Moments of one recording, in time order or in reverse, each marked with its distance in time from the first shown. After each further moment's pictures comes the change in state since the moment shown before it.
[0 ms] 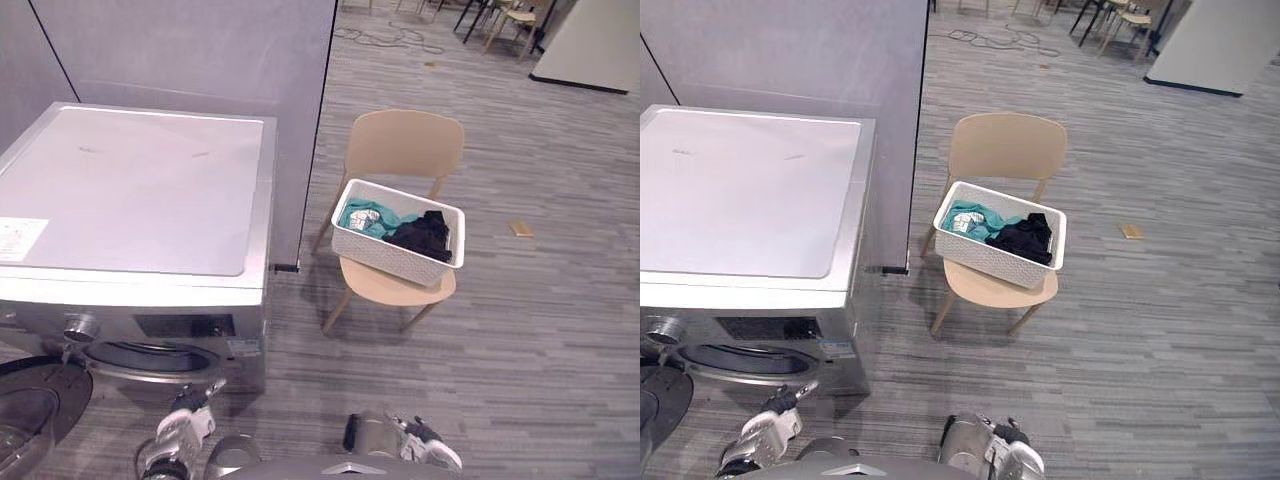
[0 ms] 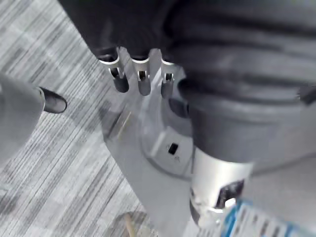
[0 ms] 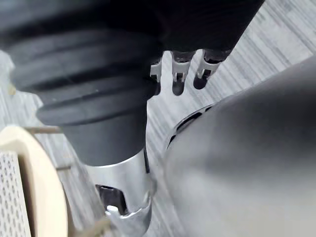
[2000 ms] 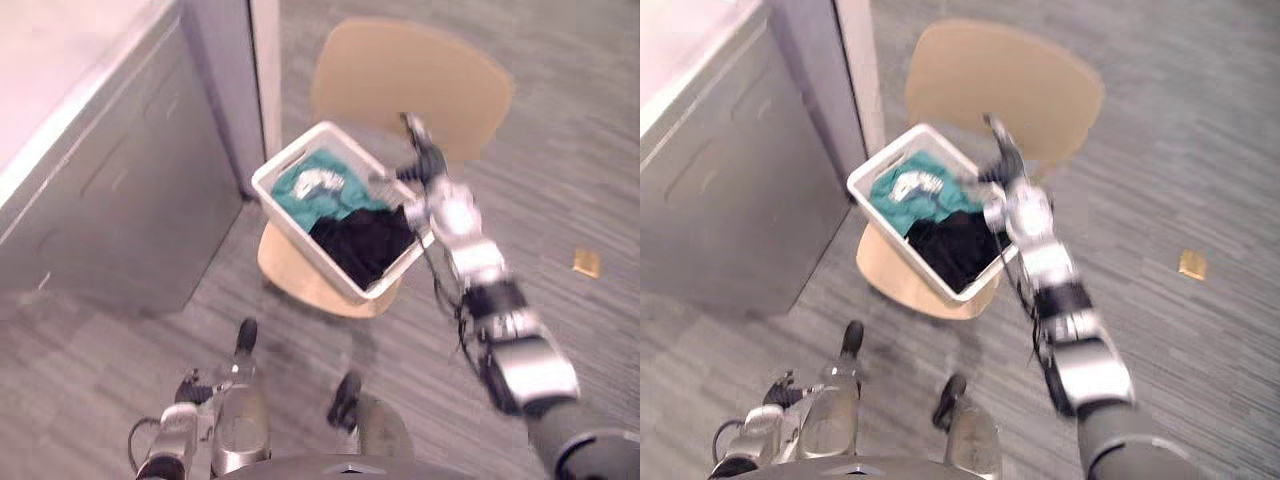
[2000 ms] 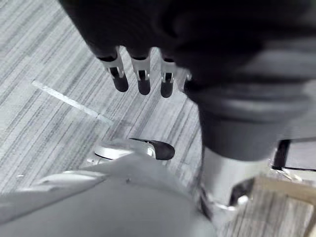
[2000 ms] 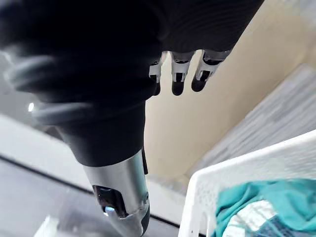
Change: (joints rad) left arm 0.015 0.080 -0.230 -0.082 0.206 -0.041 0.055; right arm -1.026 -0.488 0.843 -0.366 -0.207 -0.089 -0.040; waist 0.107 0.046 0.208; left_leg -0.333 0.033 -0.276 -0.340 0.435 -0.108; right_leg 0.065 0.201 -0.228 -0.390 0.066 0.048
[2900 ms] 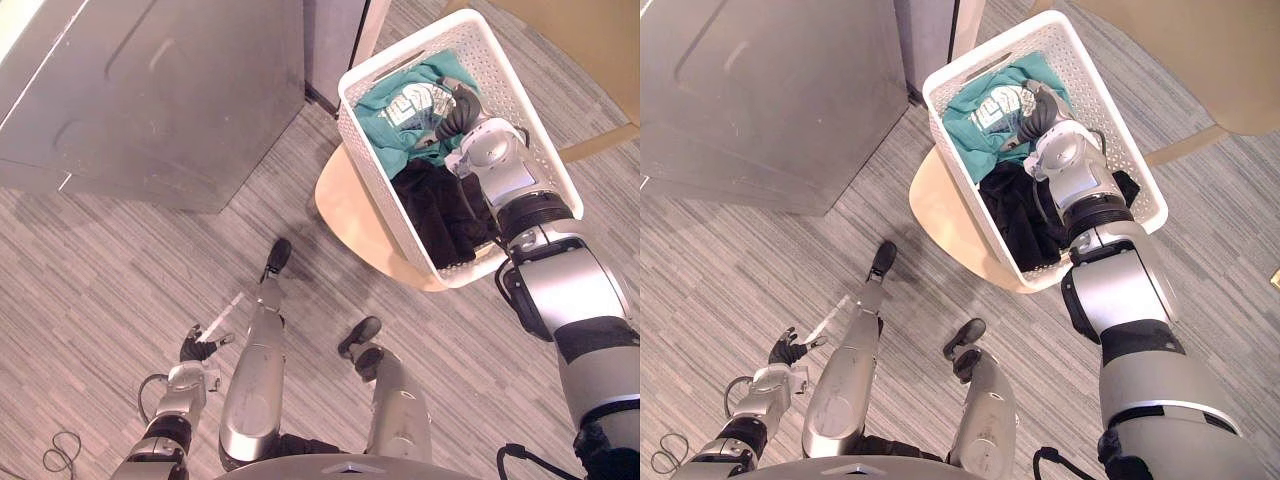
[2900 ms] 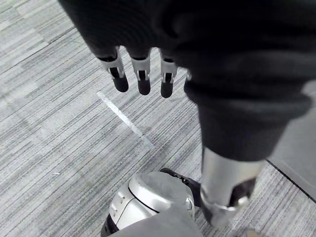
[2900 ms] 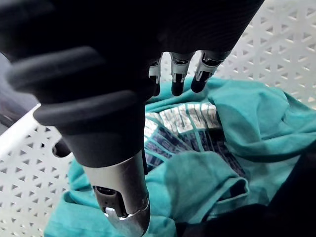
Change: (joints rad) left arm -0.127 0.028 -0.064 0.009 -0.186 -0.025 0.080; right arm -0.258 -0.101 0.165 0.451 -0.116 0.049 0.047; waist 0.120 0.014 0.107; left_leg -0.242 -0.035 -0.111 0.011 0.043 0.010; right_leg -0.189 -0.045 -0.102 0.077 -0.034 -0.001
